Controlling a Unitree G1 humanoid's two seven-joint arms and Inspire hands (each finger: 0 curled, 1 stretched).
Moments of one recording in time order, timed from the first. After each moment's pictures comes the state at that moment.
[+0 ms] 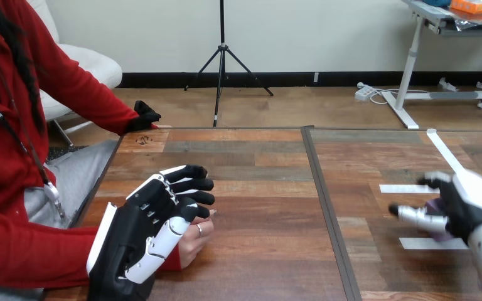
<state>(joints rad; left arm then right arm) 0.25 0.08 -0.02 0.11 -0.22 -0.60 -0.34 -0.45 -0.55 0.16 1.02 -0.55 -0.11 -0.14</state>
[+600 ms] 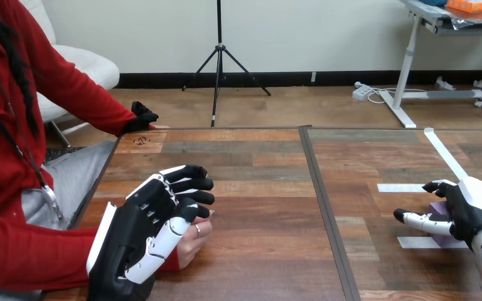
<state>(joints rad) 0.25 0.08 -0.01 0.11 -0.22 -0.60 -0.34 -0.49 -0.55 0.16 1.09 -0.53 -0.11 -0.16</state>
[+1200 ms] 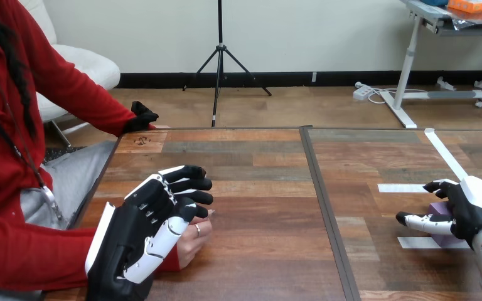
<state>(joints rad) 0.25 0.08 -0.01 0.11 -0.22 -0.60 -0.34 -0.50 -0.55 0.16 1.09 -0.51 -0.11 -0.16</state>
